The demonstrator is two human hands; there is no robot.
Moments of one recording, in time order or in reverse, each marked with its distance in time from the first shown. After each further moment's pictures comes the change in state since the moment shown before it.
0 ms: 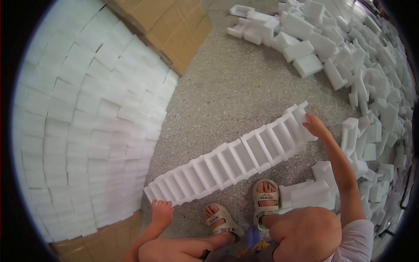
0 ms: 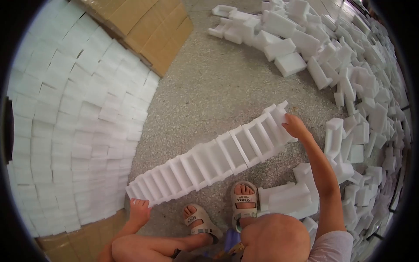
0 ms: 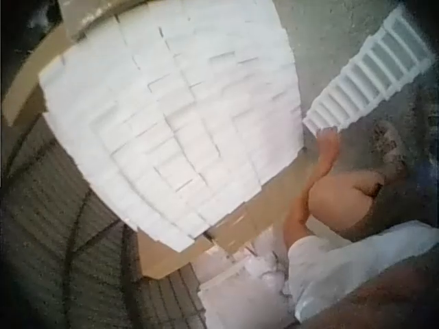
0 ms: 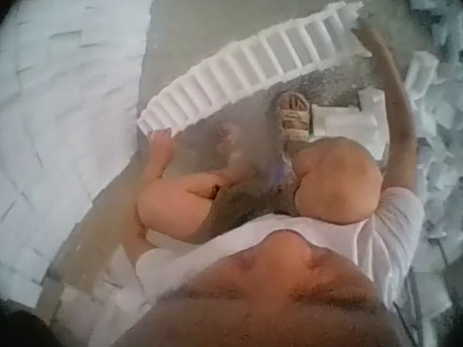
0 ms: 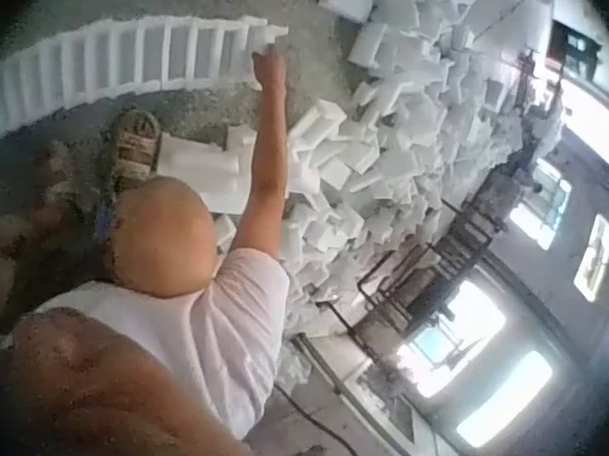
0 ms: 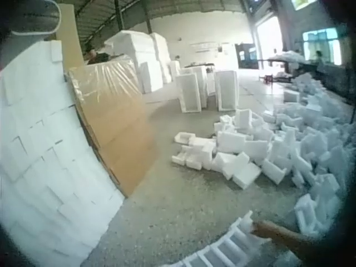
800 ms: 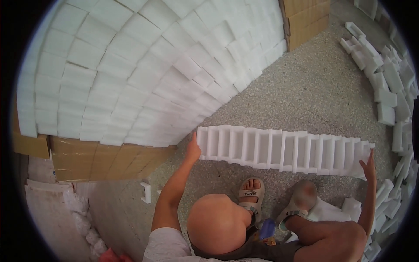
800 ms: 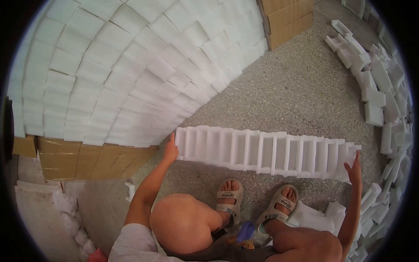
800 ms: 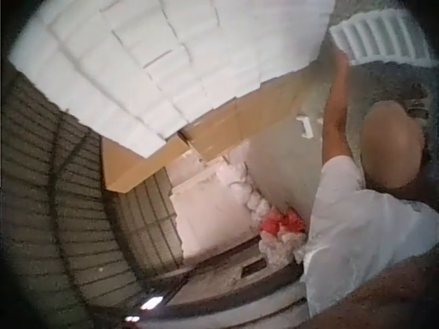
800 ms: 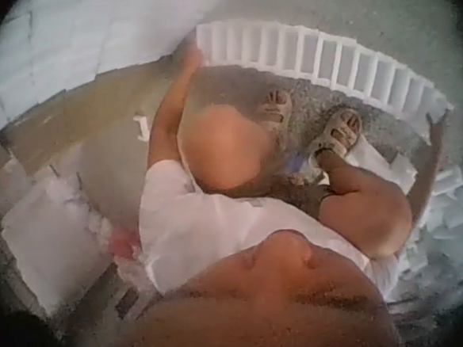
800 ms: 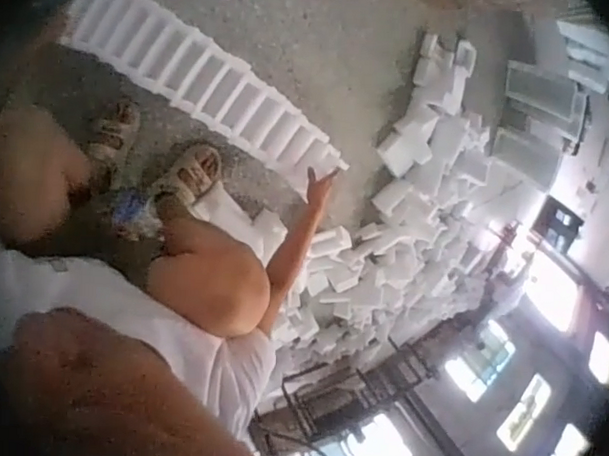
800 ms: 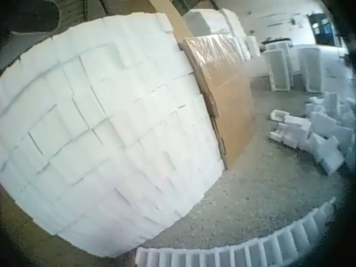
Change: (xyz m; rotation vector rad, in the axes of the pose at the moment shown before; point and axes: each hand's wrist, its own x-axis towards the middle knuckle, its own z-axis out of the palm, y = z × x) left_hand -0.010 -0.064 0.090 -0.520 0.166 -0.994; right_hand -0.027 0.056 -0.002 0.197 0.083 -0.030
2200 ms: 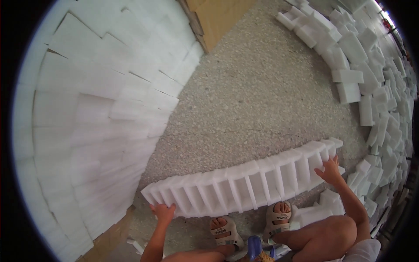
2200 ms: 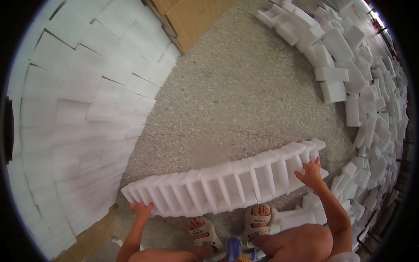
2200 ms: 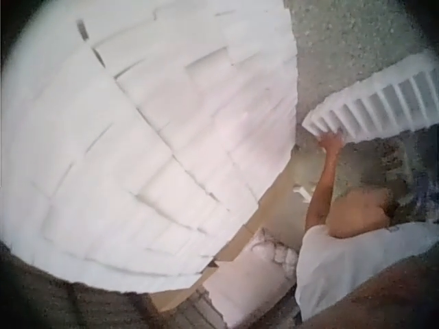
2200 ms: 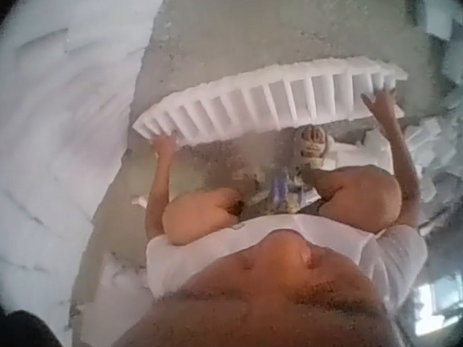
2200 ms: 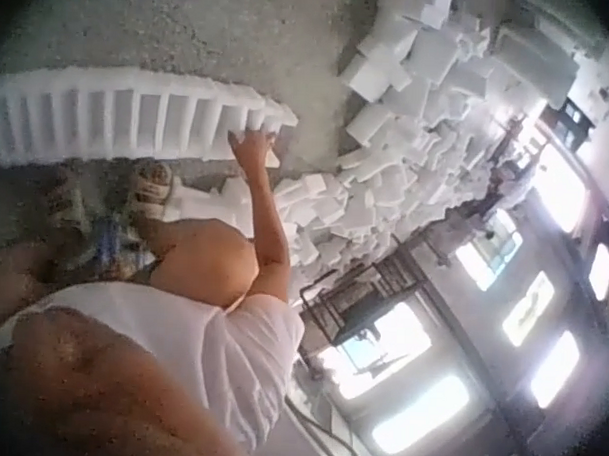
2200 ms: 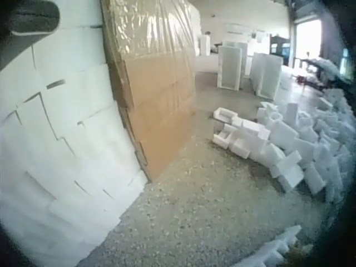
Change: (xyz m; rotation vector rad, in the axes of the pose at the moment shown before) left_hand -0.105 0.020 -0.039 0.396 -0.415 -0.008; right_hand -0.160 -0.126 -0.035 -0.340 -0.386 0.211
